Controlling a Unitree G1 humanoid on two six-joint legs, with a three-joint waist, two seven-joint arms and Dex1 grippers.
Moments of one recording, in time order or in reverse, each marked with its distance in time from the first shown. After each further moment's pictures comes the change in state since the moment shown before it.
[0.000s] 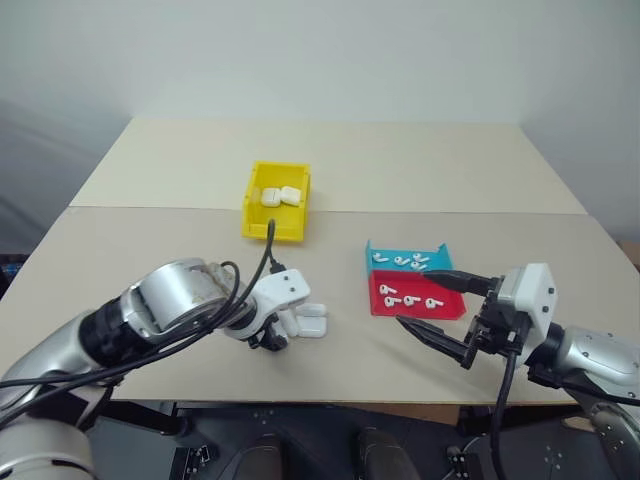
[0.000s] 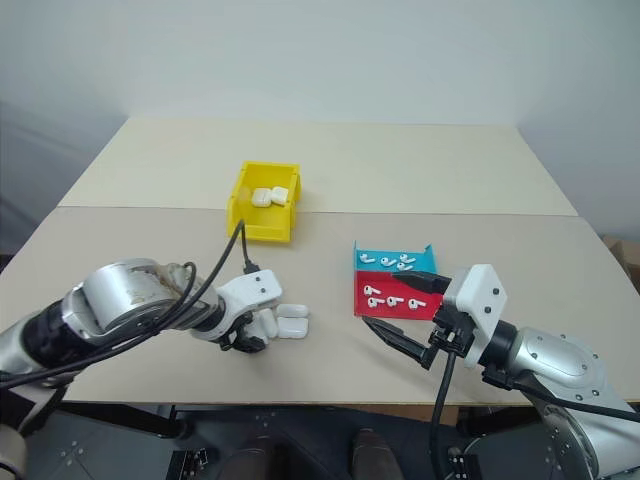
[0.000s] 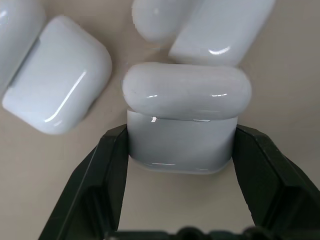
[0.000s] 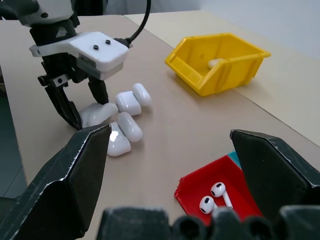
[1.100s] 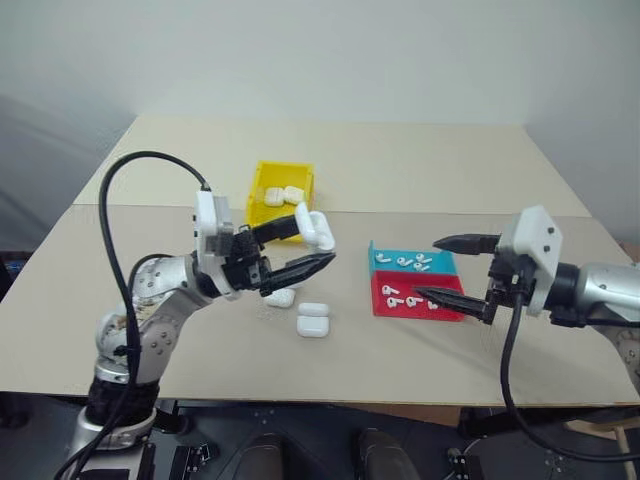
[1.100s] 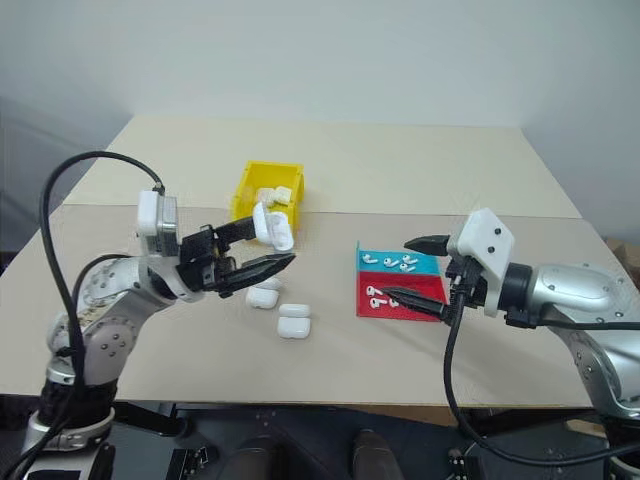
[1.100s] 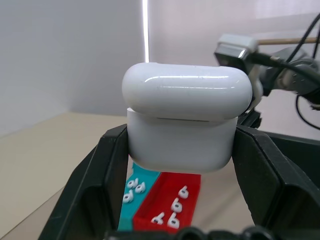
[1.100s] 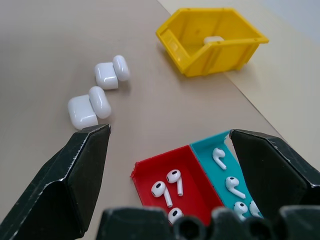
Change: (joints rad) left arm 0.418 -0.469 0.661 0.132 0.020 -1.065 -0.500; right arm -0.342 -0.271 0.084 0.224 -0.009 0.152 0.138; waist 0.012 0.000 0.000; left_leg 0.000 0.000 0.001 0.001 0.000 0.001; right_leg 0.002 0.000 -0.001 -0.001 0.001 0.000
